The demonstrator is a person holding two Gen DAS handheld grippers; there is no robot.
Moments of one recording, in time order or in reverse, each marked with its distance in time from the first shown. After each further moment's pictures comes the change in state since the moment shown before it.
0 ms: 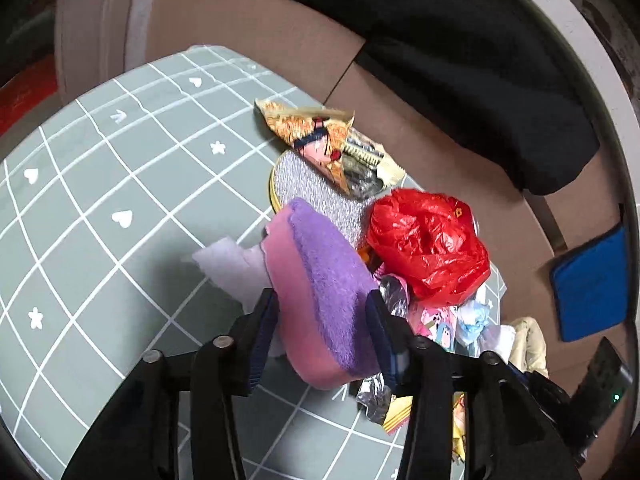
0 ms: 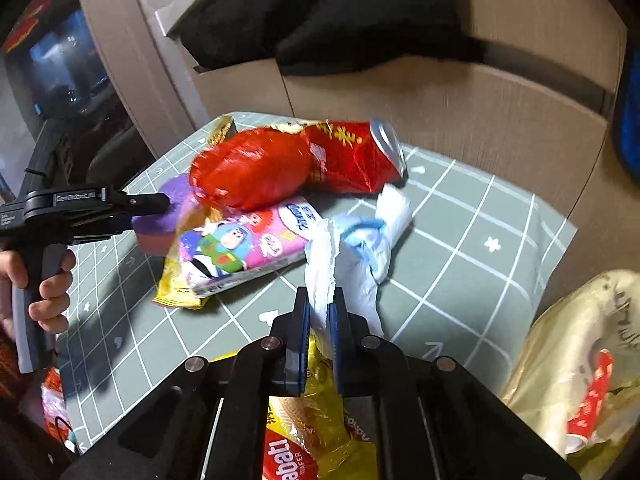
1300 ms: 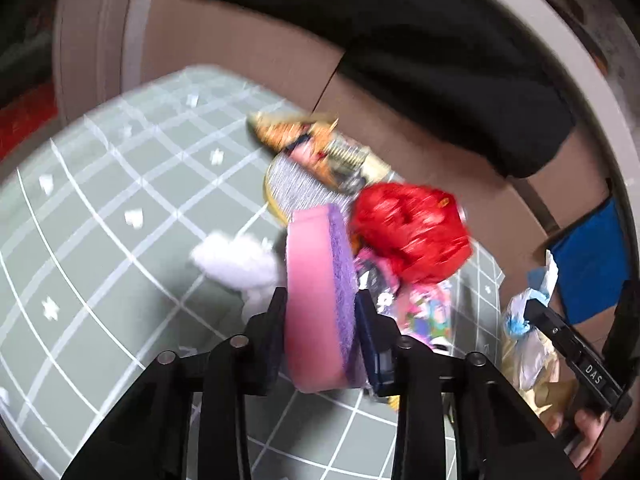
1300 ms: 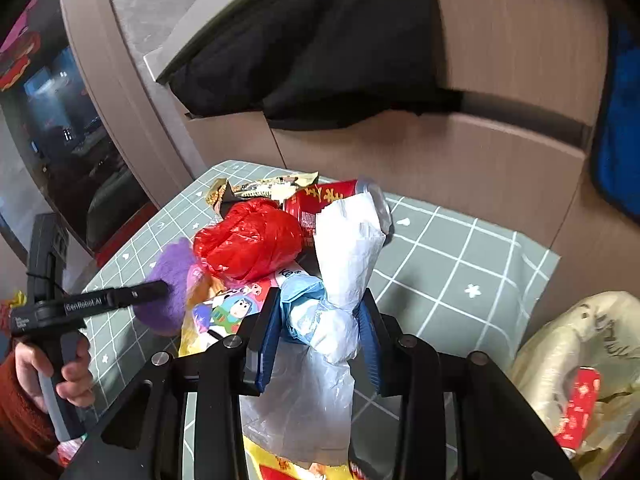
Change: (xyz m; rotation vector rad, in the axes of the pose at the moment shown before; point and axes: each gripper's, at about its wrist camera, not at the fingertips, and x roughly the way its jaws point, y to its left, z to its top) left arm -0.025 -0.014 -0.023 0.095 -0.081 0.005; right arm -0.024 -0.009 0.031 0.082 -0.113 -0.001
